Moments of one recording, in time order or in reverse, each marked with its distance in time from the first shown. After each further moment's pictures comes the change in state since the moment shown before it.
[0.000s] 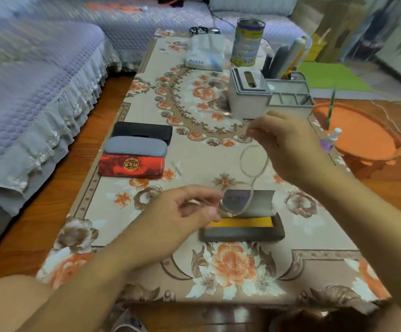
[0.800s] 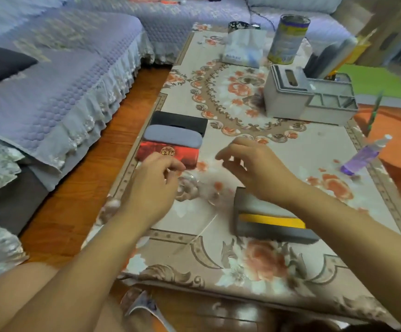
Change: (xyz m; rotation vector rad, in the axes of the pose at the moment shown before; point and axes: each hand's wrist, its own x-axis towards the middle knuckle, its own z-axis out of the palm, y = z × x) left_hand -0.001 -0.058 -0.069 0.545 0.643 0.037; right_hand 0.005 -0.057 0.093 0.162 -0.305 -0.168
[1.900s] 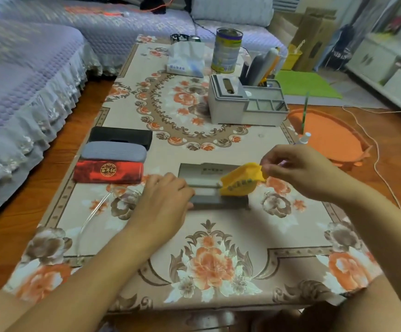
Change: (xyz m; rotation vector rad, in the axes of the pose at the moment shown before) left_hand 0.009 0.054 0.099 0.447 -0.160 0.627; right_hand -0.106 0.058 -0.136 0.124 -0.045 0.480
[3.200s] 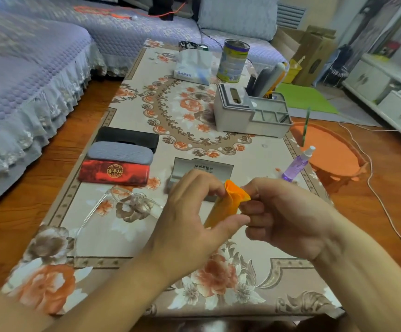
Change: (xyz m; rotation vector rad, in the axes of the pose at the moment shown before) left_hand -0.016 0.055 -0.067 -0.862 0.302 -0.114; right_hand -0.025 -0.105 0.046 1.034 -0.220 0.577
